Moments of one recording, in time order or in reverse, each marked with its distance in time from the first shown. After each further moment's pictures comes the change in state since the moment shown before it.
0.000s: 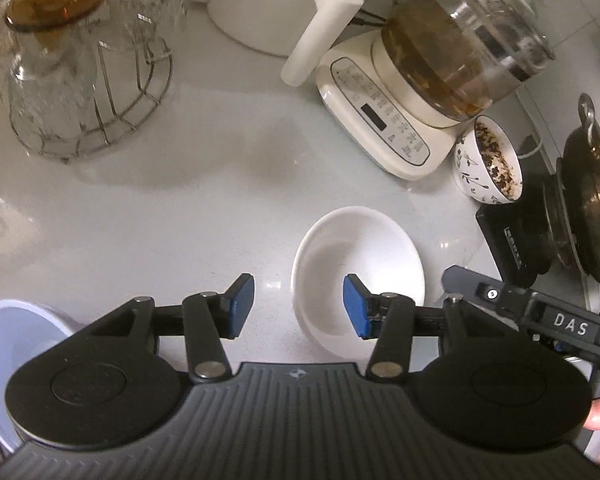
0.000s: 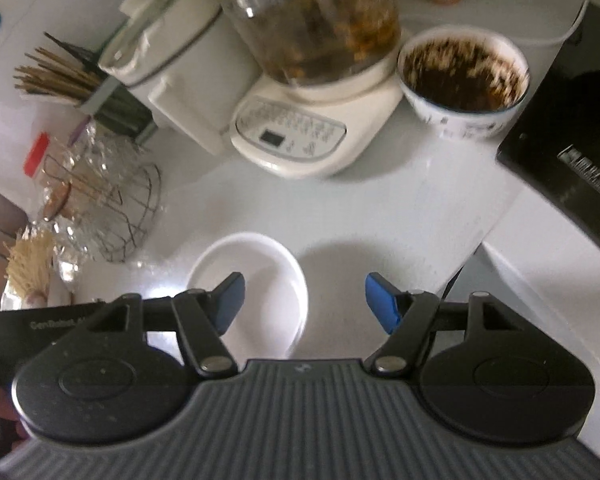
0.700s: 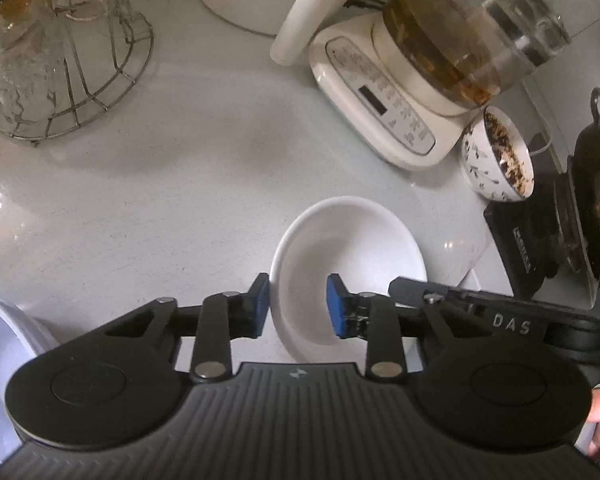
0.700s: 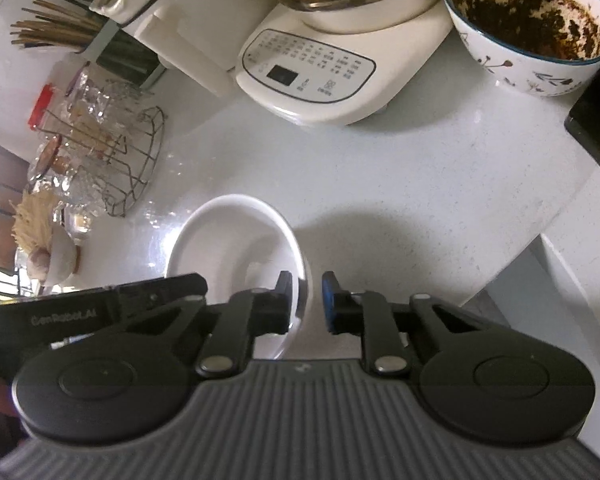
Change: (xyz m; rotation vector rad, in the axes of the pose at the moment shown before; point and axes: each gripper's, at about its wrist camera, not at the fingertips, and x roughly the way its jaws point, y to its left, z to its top) left arm 0.028 -0.015 -0.001 -0.010 0.003 0.016; right arm 0.047 -0.012 0.006 -0.058 0.162 0.106
